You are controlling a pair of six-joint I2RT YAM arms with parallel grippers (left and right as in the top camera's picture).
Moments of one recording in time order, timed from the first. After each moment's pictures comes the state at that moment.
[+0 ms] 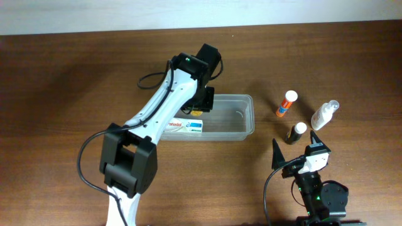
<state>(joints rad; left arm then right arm) -0.55 2.16 1.94 -1.24 -0.03 -0.39 -0.04 0.01 0.01 -0.05 -0.20 -0.01</state>
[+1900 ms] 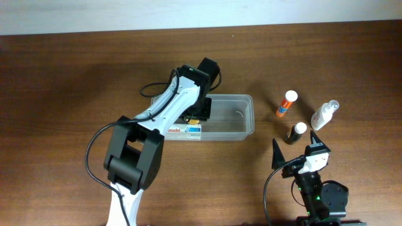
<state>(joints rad) -0.55 2.20 1.80 -1.14 -0.06 -0.39 -0.04 0.01 0.01 -0.05 -0.20 -0.01</state>
